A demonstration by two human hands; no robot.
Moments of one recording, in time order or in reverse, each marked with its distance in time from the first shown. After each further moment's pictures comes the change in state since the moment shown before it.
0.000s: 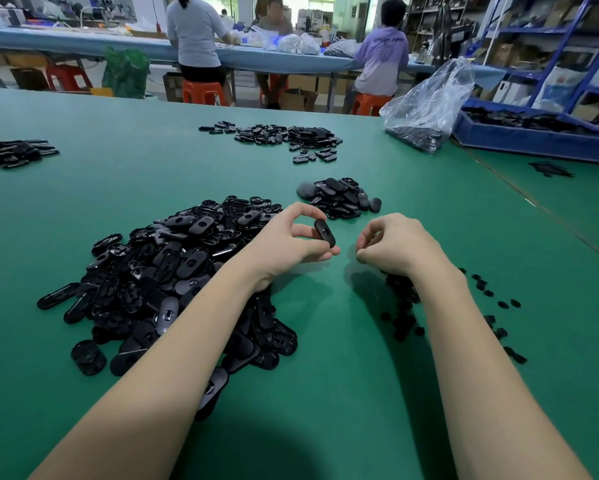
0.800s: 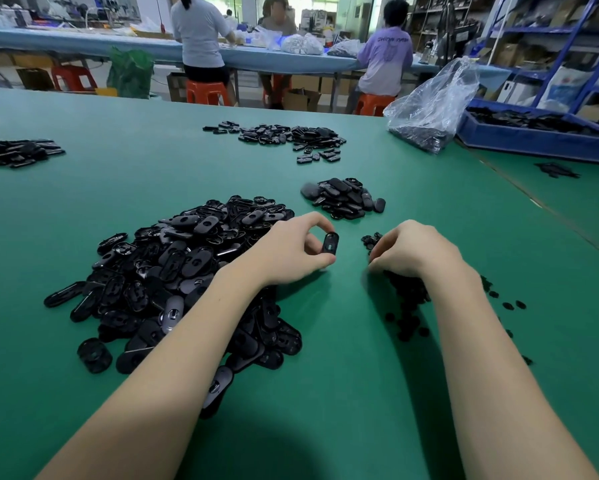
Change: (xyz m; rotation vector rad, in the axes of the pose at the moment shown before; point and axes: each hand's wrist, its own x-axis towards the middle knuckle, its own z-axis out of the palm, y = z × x) left_hand -0.003 0.004 -0.007 0.803 -0.054 0.139; right_hand -0.001 0.006 -0.007 -0.141 -0.067 0.149
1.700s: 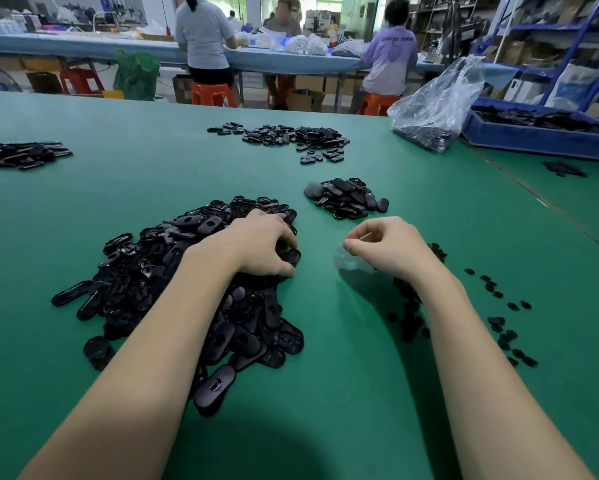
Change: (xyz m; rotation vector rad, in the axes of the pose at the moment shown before) left_hand 0.000 -0.017 -0.041 0.623 -0.154 -0.105; right_hand 0.015 -0.004 0.027 0.448 0.039 -0.279
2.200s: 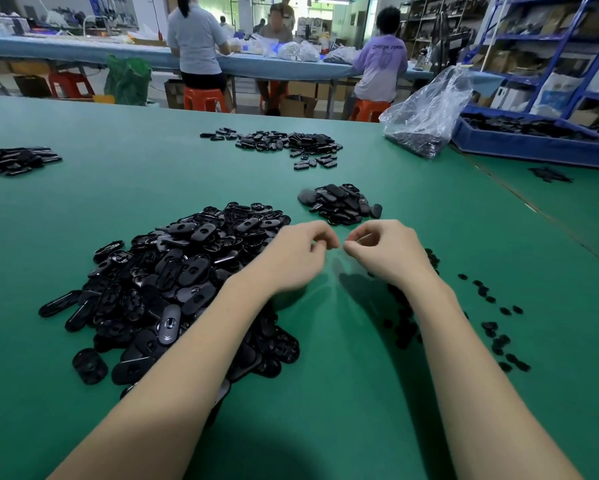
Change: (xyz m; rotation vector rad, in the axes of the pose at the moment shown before) left_hand 0.008 0.052 0.022 -0.546 0.277 0.094; right_hand 0.001 0.000 0.003 -0.076 0.134 0.007
